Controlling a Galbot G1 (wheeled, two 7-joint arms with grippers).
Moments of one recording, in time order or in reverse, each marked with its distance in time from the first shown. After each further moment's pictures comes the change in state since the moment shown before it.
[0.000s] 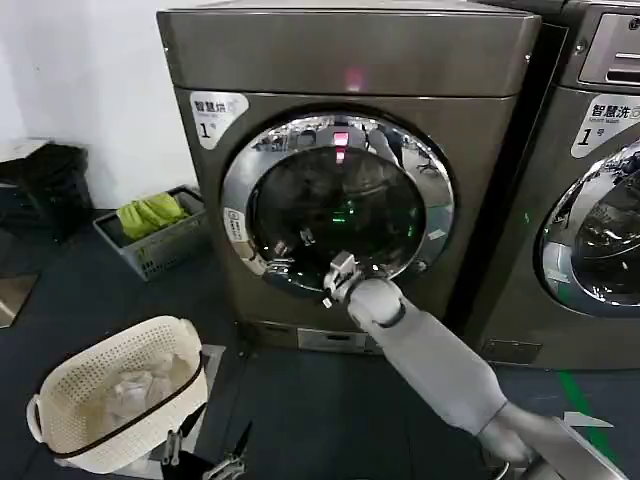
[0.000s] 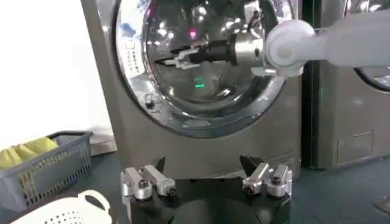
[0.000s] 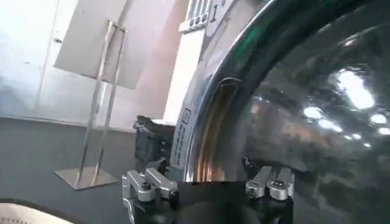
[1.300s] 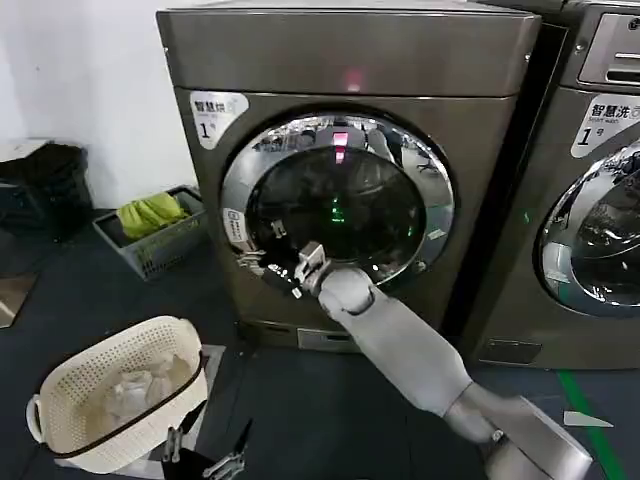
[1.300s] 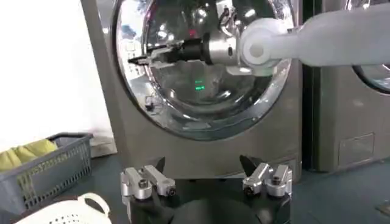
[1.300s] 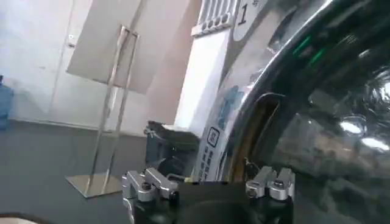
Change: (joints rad) left arm -0.011 0.001 0.000 0.000 -0.004 0.001 0.001; right arm 0.075 0.115 -0.029 -0.124 -0.008 0.015 -0.028
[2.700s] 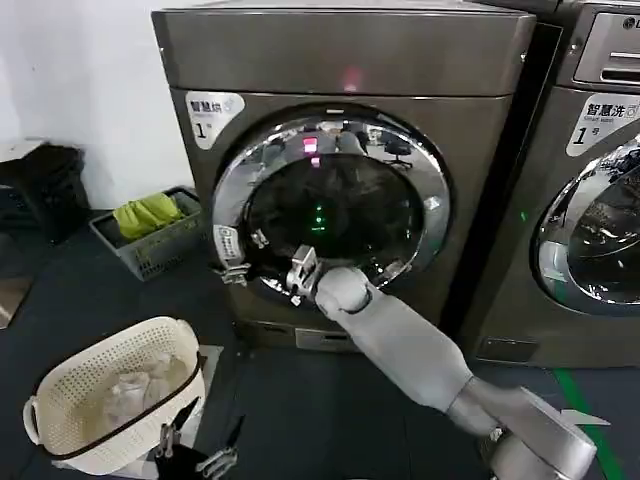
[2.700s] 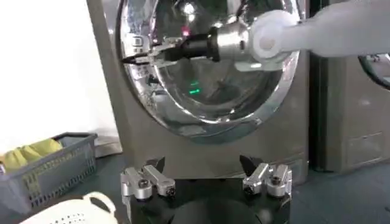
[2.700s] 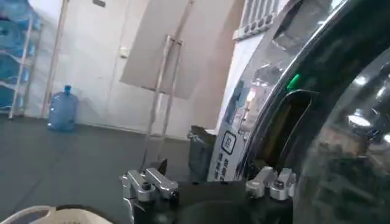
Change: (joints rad) left arm -0.030 0.010 -0.054 0.026 -0.048 0.004 -0.002; right arm 0.018 -0.077 -0.083 0.101 0.110 0.015 -0.171
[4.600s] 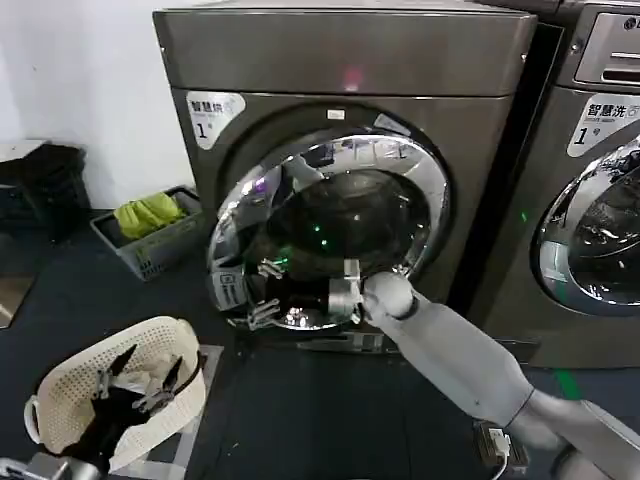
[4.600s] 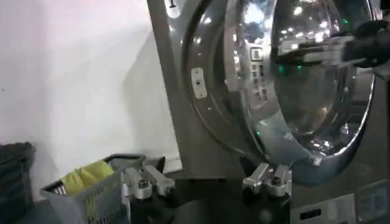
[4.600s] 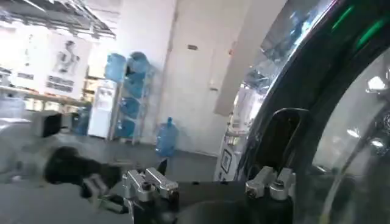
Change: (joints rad) left arm -0.203 0.086 -0.259 0.099 -0.194 0.074 0.094; right arm -0.043 -0.227 0.015 0.176 0.233 0.061 -0.501
